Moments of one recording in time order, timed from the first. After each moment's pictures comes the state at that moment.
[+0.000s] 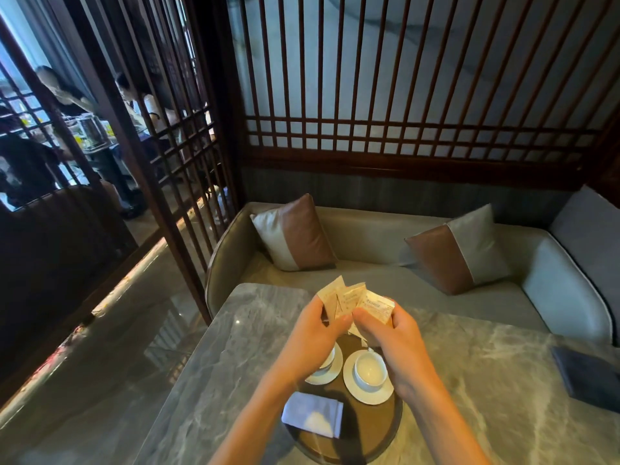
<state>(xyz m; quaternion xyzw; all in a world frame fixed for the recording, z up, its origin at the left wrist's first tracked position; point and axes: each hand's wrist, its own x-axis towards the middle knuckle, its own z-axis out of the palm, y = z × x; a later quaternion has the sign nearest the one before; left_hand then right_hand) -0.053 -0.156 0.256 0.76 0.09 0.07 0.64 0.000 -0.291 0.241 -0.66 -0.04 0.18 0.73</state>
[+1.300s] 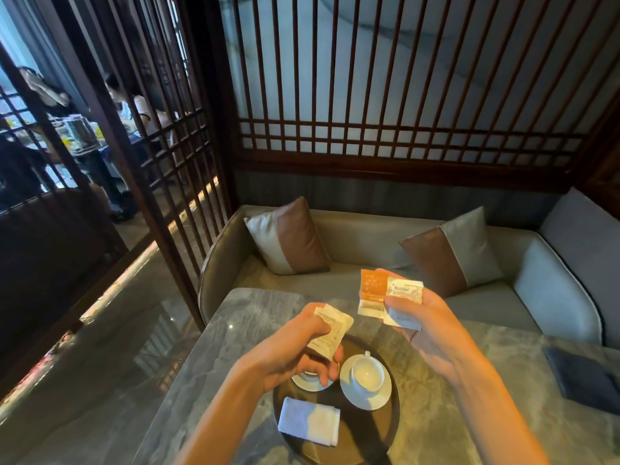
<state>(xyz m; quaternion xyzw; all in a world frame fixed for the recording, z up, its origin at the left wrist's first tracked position) -0.055 -0.111 0.259 0.60 0.07 -0.22 0.77 0.036 -0.324 0.287 -0.57 -0.06 0.28 0.77</state>
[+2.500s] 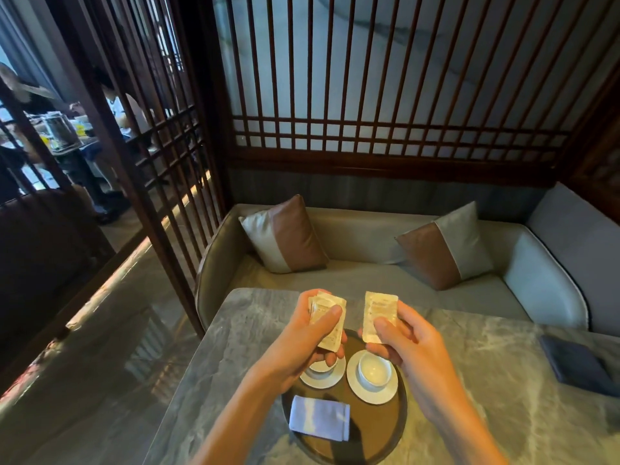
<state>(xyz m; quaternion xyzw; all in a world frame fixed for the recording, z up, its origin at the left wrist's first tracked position) -0.065 -0.098 0.255 0.62 0.08 -0.10 0.78 -0.027 -0.284 0.253 -0.67 -0.08 0.13 0.72</state>
